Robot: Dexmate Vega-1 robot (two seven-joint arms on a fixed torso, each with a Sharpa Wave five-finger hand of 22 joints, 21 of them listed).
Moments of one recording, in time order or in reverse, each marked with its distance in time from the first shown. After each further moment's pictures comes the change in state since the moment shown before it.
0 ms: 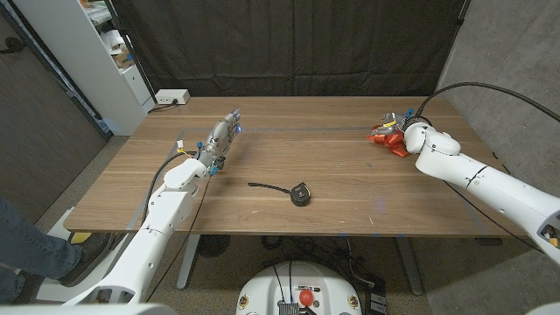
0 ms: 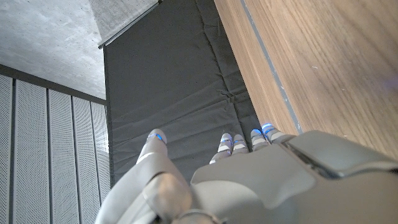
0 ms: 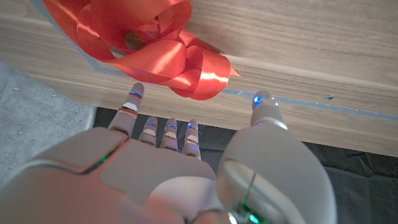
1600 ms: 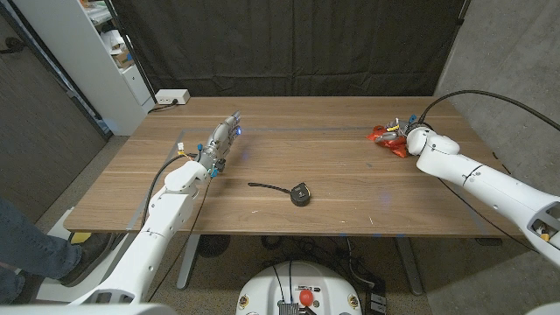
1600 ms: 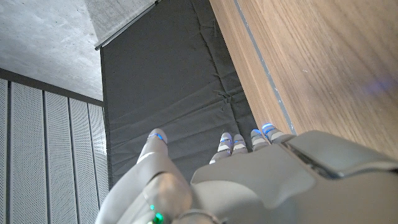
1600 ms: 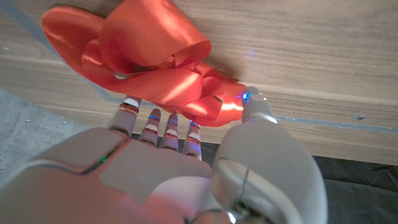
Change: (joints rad) left arm 0.020 -0.002 0.000 -0.013 0.014 0.000 0.012; left_hand 0.001 0.001 0.000 0.000 0.000 0.016 -0.006 0.000 -0.002 -0.005 -0.005 0.000 0.000 0.000 0.000 0.000 0.000 0.000 0.008 -0.012 0.005; right arm 0.037 0.034 -0.022 0.144 0.058 0.043 -0.017; right_hand 0.085 0.065 0.023 0.000 0.011 0.104 -0.021 0.017 0.005 0.097 -0.002 0.027 0.002 0.167 -0.069 0.059 0.000 0.174 -0.014 0.049 0.007
